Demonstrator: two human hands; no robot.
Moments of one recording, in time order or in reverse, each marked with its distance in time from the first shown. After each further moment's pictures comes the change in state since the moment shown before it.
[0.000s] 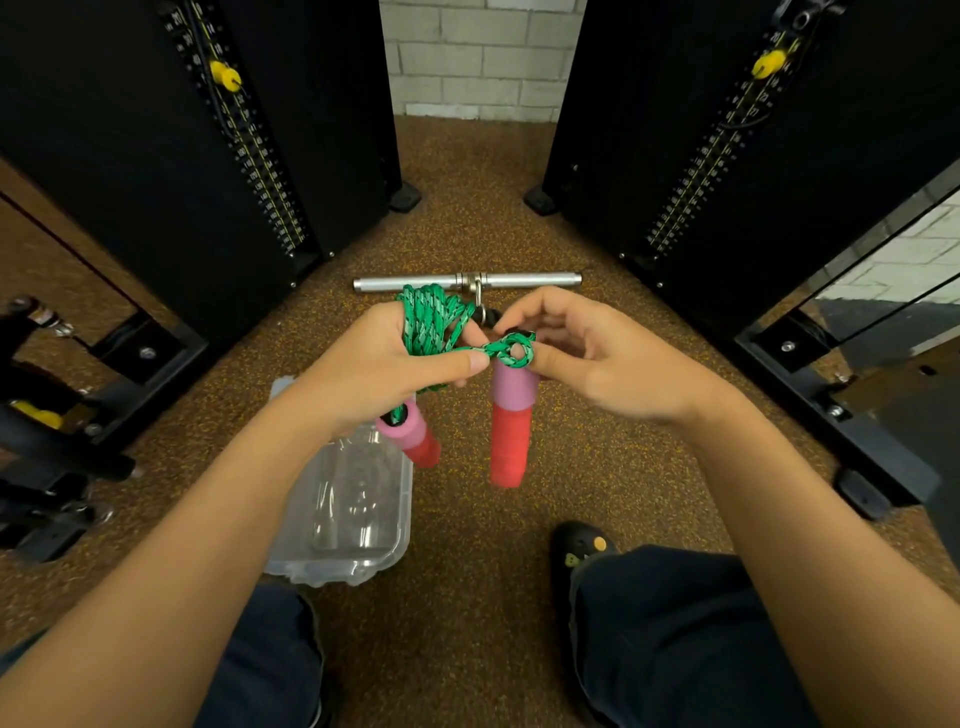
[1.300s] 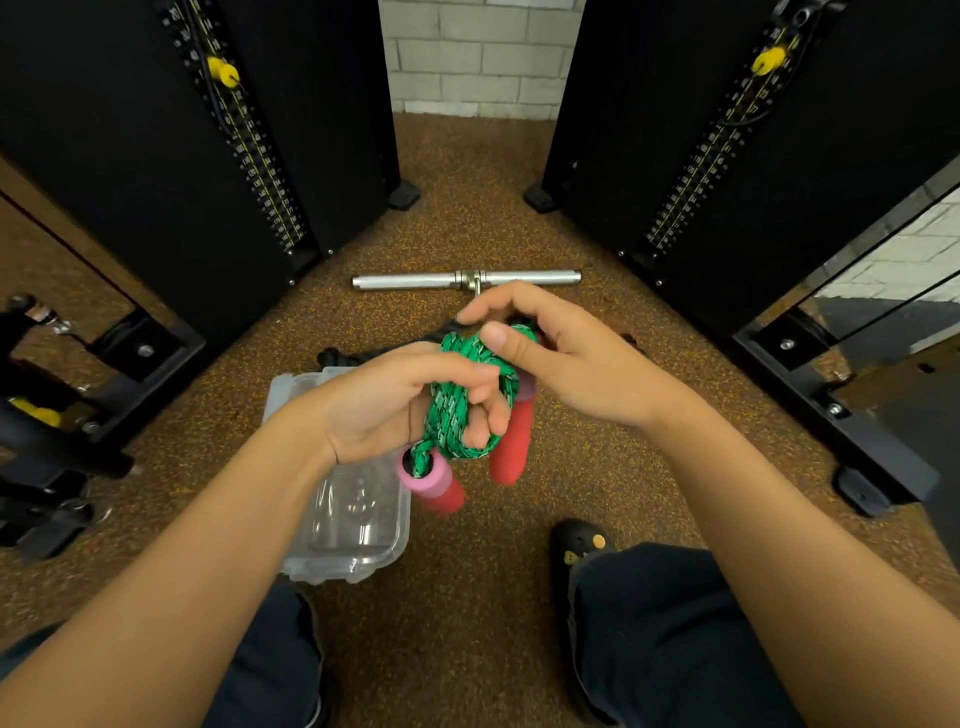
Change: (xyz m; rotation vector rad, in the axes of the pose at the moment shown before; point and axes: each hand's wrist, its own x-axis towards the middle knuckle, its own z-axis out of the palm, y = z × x) left_hand -0.006 0.001 0.009 -0.445 -0.427 -0.238; right_hand 0.005 -0.013 0.018 0.090 0.021 -0.047
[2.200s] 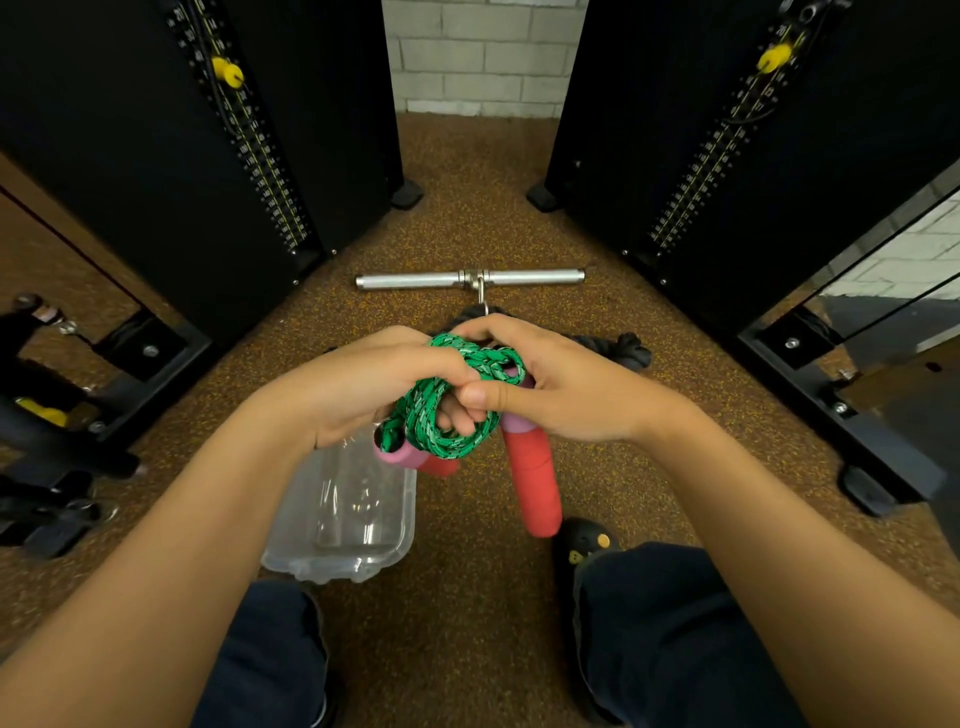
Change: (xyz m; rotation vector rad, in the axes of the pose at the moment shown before) left_hand -0.006 0.009 -0.011 0.281 0.201 -0.089; right_hand 0.003 0.003 0.011 -0.288 -0.135 0.004
